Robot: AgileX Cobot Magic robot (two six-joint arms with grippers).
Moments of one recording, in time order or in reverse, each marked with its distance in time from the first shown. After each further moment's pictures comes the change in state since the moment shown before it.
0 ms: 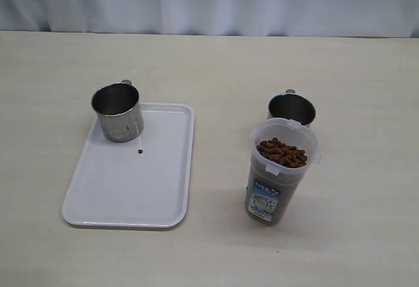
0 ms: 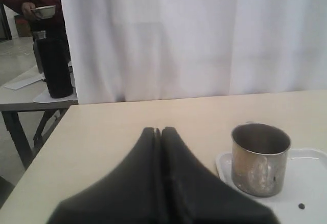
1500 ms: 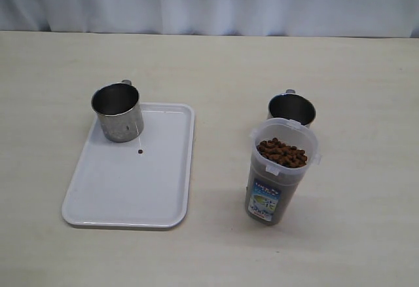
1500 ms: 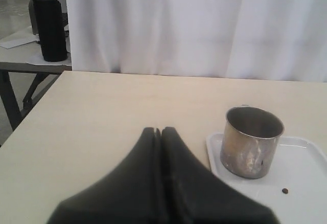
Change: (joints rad) left arm 0.000 0.000 0.000 0.058 0.083 -0.172; right arm 0.000 0.000 0.000 0.000 0.000 0.000
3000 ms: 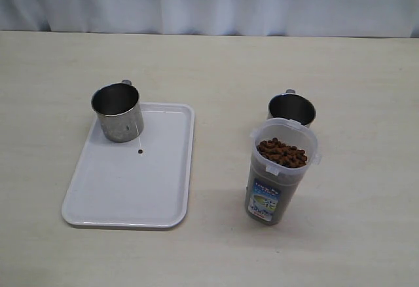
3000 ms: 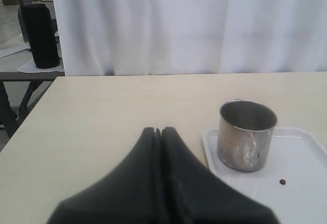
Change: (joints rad) left arm 0.000 0.000 0.000 -0.157 0.000 0.208; right arm 0.000 0.000 0.000 0.000 0.000 0.000
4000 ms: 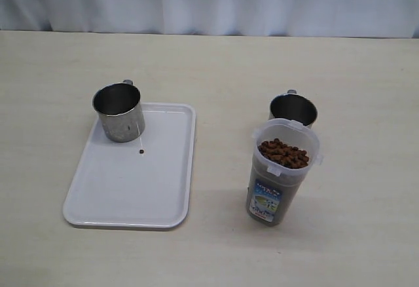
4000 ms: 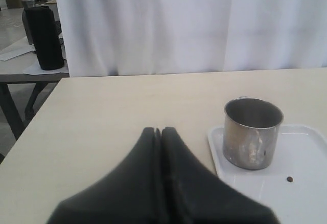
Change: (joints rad) left arm 0.000 0.000 0.000 0.025 0.001 0.000; right arm 0.000 0.157 0.001 -0.085 -0.466 0.045
